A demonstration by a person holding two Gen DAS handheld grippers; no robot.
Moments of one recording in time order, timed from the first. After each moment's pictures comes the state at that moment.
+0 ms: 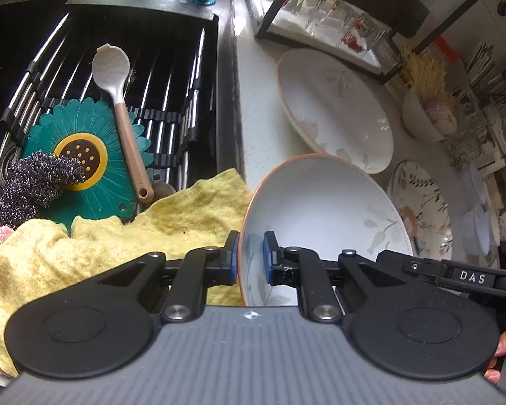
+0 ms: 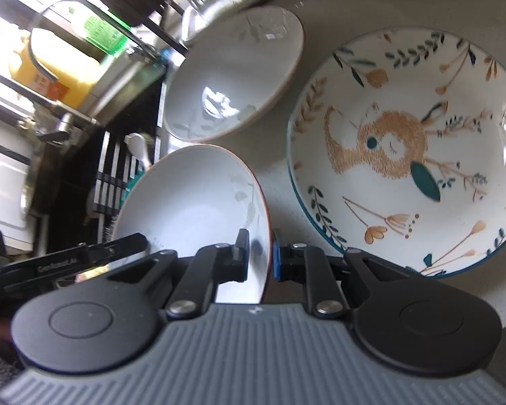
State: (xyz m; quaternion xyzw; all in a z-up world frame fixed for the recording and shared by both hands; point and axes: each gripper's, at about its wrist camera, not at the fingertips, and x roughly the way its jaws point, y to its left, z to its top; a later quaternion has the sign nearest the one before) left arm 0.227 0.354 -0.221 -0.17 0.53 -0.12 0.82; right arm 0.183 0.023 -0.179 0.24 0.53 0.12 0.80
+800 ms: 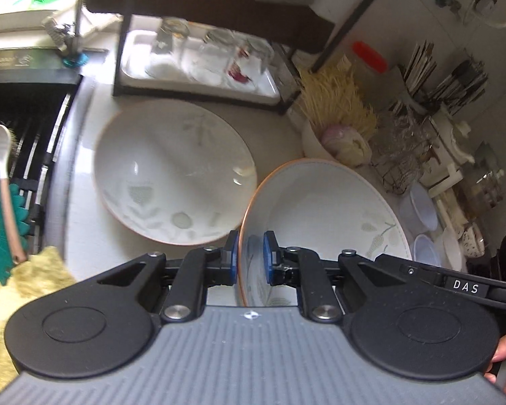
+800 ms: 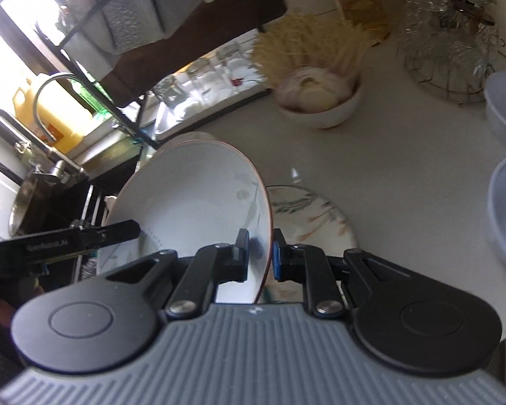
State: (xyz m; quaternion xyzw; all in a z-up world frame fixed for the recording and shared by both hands) left arm 0.268 0.193 -0.166 -0.15 0.48 -0.16 0.85; right arm 0.201 -0.115 -0.126 0.18 0.48 0.10 0.86
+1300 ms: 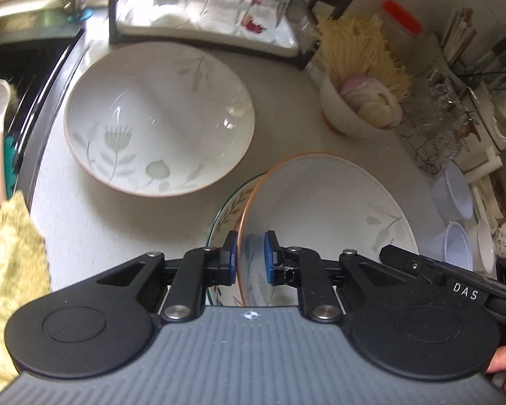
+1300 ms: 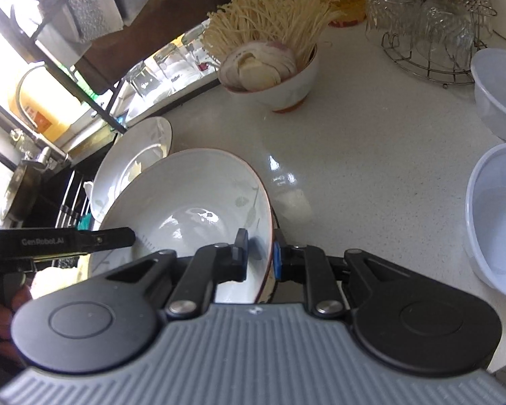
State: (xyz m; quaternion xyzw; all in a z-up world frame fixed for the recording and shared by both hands) left arm 0.266 0.137 -0.206 -0.14 0.53 -0.09 0.83; right arm 0.206 -0.152 -0.171 0.16 0.48 0.12 0.85
